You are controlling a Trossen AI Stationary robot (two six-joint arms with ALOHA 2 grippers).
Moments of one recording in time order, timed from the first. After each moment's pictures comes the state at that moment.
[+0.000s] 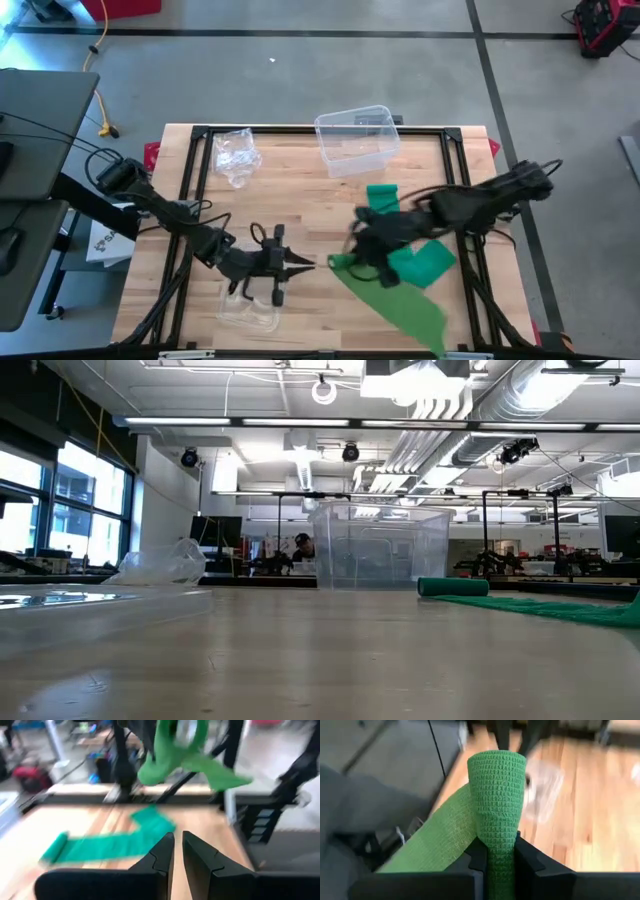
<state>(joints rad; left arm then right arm) -0.60 1.46 0.95 0.26 -0.63 -0.15 0.37 1.55 1.56 -0.75 -0.01 0.08</state>
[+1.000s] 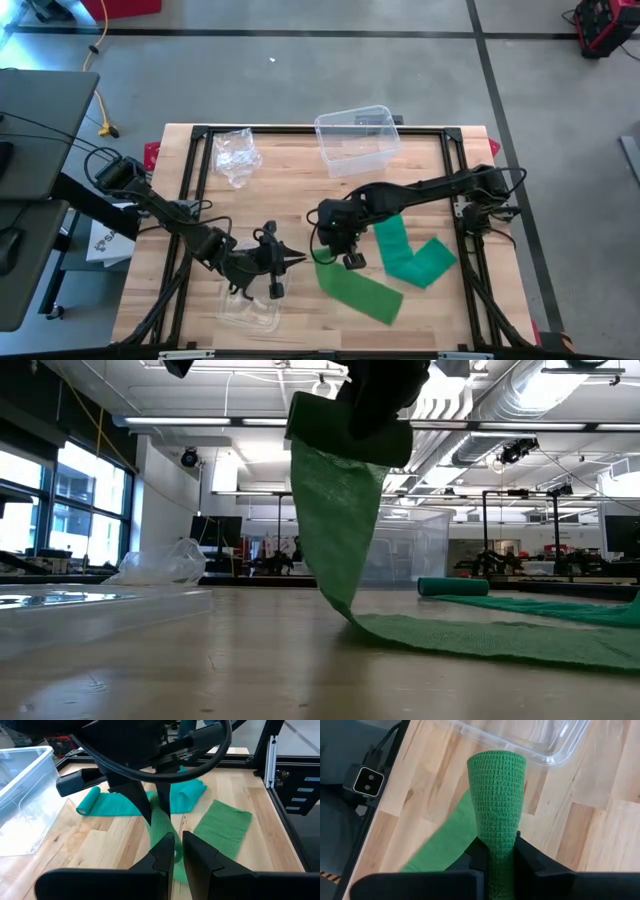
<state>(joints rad) -0.60 1.44 0.95 -0.01 -0.73 -0.31 0.13 1.86 1.56 -0.77 -0.30 -0.09</state>
